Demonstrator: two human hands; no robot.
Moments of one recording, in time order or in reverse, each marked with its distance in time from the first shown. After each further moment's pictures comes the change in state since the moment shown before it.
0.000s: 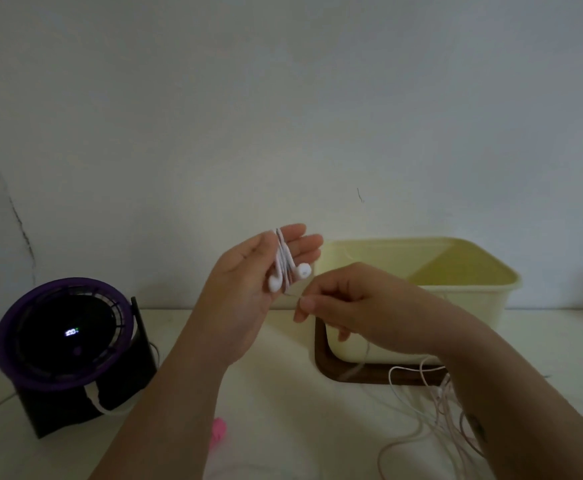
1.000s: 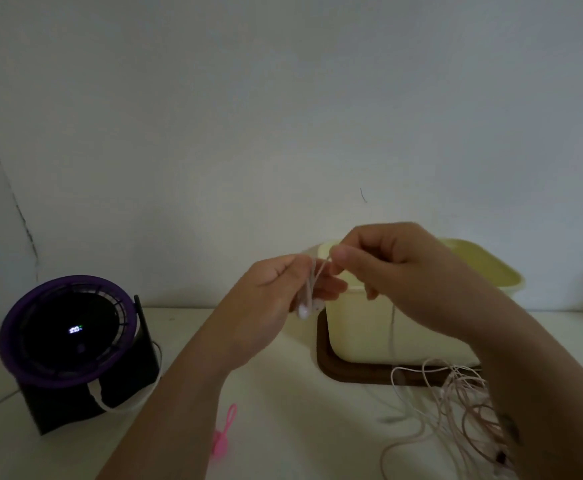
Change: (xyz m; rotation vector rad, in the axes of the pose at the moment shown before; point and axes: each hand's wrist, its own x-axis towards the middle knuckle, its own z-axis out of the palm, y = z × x) left_hand -0.005 -0.005 0.002 0.379 -0.108 -0.075; right_hand -0.013 -0.016 -0.020 0.028 0.317 -0.080
